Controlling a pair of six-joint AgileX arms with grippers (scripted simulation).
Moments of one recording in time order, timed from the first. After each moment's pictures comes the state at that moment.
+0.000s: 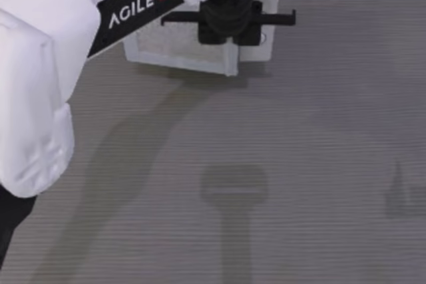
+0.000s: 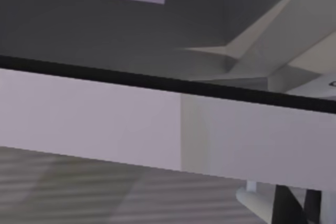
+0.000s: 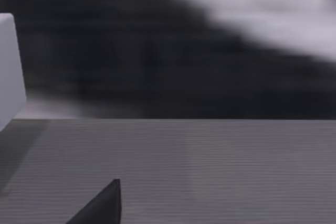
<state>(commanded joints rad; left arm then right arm) -0.64 2.31 2.12 -0.92 -0.27 -0.50 0.00 0.00 0.00 0.00 0.00 0.00</state>
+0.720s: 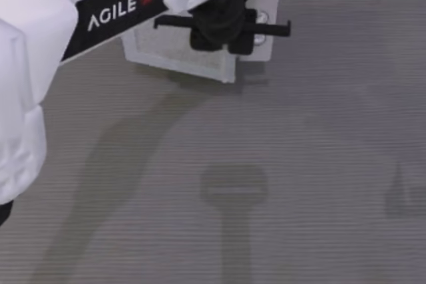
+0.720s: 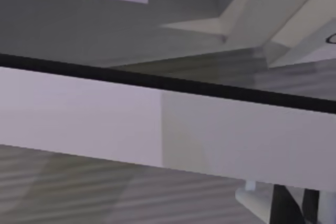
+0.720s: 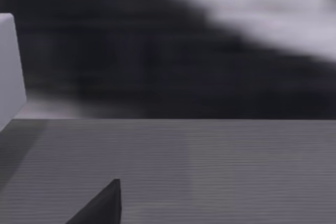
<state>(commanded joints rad) -0.64 2.21 1.95 -0.83 -0.23 -0.41 0.00 0.00 0.00 0.00 0.00 0.00</state>
